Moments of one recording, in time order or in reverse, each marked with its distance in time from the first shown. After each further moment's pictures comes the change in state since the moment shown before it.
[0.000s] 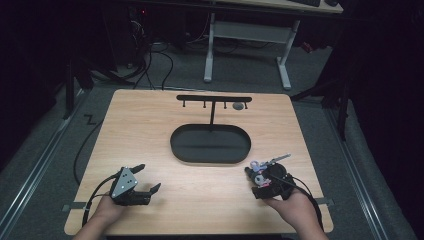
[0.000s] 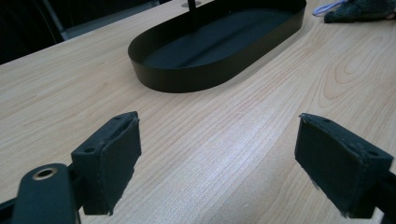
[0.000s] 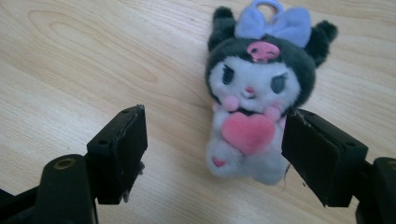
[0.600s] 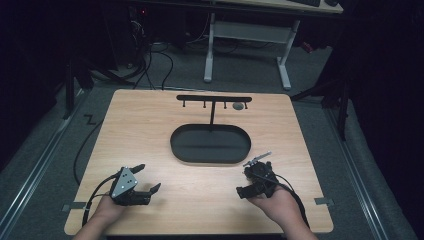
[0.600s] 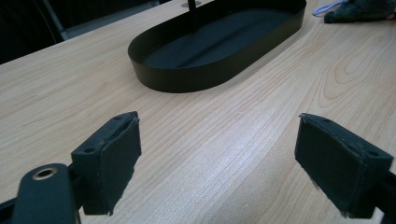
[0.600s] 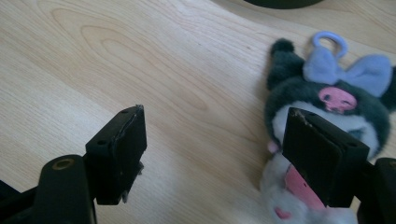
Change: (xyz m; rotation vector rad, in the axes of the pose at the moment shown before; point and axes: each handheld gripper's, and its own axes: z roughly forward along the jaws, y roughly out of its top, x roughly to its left) left arm 0.000 0.000 0.000 -0.001 0.000 -0.001; right arm 0.033 0.022 0.012 0.004 0.045 -0.080
